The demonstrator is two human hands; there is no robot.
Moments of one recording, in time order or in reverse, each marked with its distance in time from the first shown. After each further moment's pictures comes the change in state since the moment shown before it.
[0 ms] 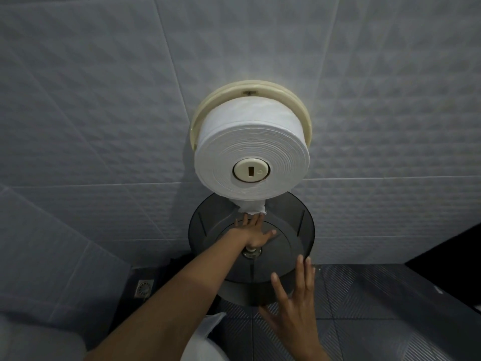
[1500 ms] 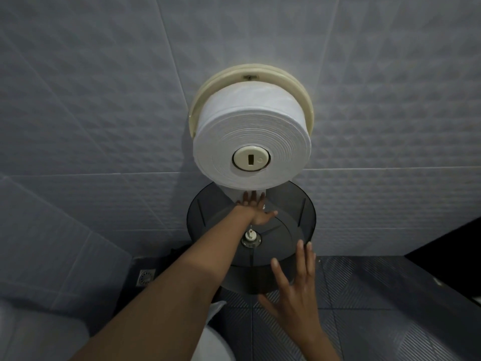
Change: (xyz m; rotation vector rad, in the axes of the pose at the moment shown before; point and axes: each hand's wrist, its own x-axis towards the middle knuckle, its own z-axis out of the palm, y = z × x) left_hand 0.025 0.003 -0.017 0.041 0.005 -0.053; right_hand 0.007 0.003 -0.010 0.063 -0.040 -0.025
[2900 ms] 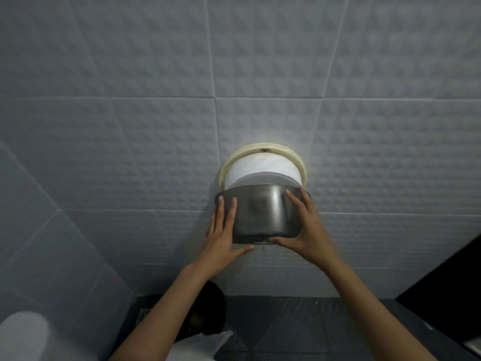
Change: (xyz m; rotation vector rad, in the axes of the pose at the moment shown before) left_hand -0.224 -0.066 -0.019 -0.400 0.794 0.302; right_hand 0.166 -0.008 -0.126 0.363 -0.082 0.130
